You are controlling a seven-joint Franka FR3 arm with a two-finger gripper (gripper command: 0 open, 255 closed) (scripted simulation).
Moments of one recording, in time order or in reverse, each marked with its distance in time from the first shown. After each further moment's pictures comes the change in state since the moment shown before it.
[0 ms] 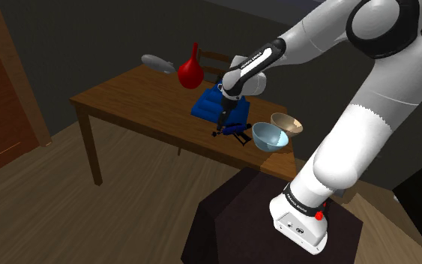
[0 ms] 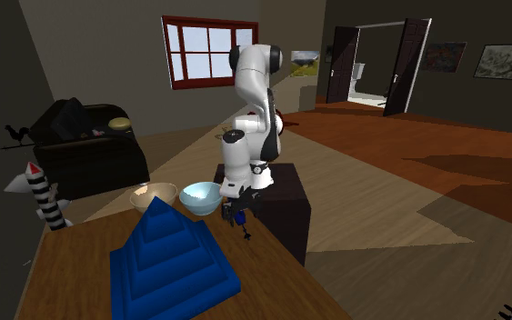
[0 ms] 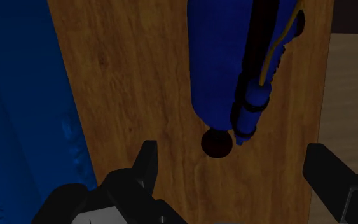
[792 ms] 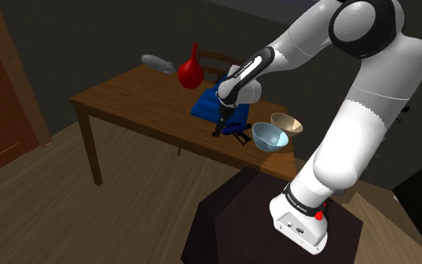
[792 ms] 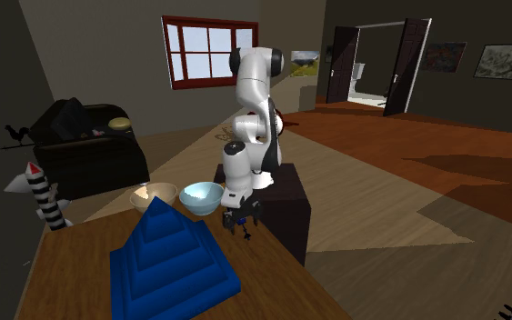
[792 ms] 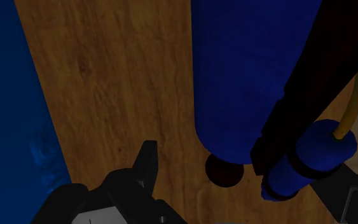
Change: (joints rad) arm -0.003 0.096 0.015 -0.007 0.058 0.099 -0.047
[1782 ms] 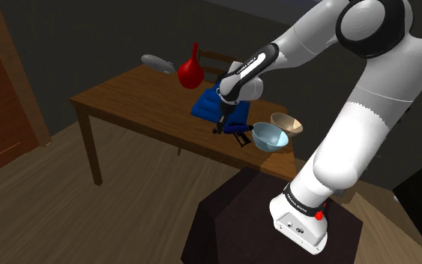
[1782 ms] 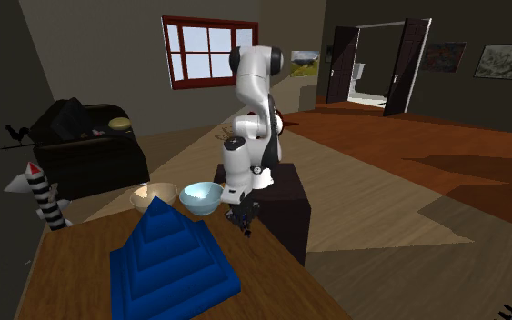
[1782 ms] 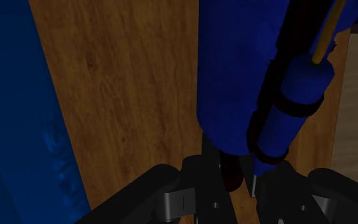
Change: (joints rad) arm 0.004 -0.040 -0.007 0.002 -0.025 -0.039 0.021
